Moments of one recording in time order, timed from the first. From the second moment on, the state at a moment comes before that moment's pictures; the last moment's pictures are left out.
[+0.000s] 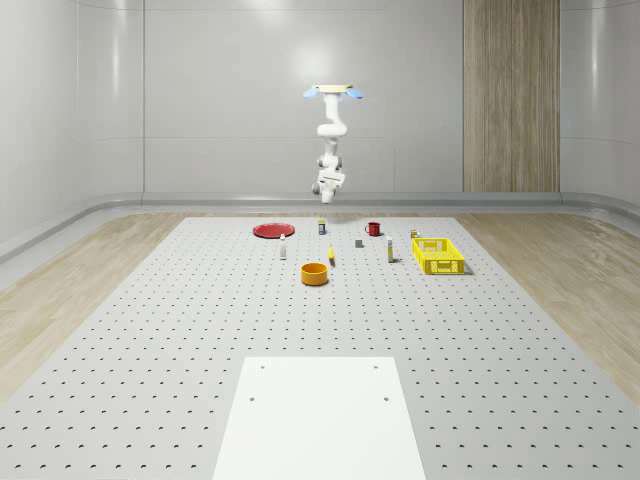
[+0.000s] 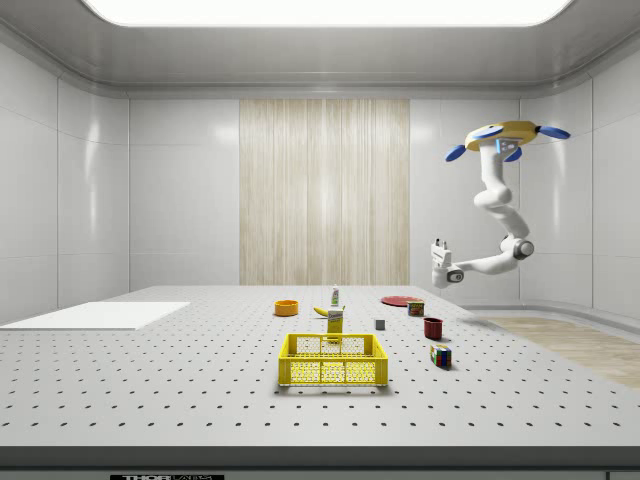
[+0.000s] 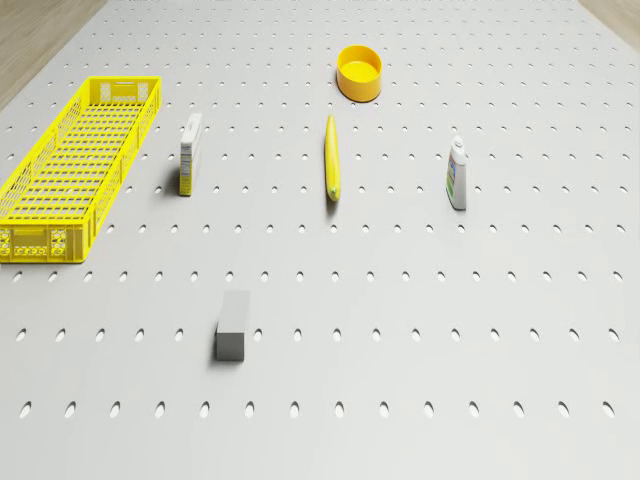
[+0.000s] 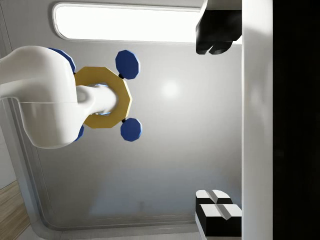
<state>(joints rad) -0.05 -0.73 0.13 -2.07 -0.17 1.39 0.80</state>
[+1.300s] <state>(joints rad) -0.89 -0.99 1.18 -2.88 -1.95 1.19 1.47</state>
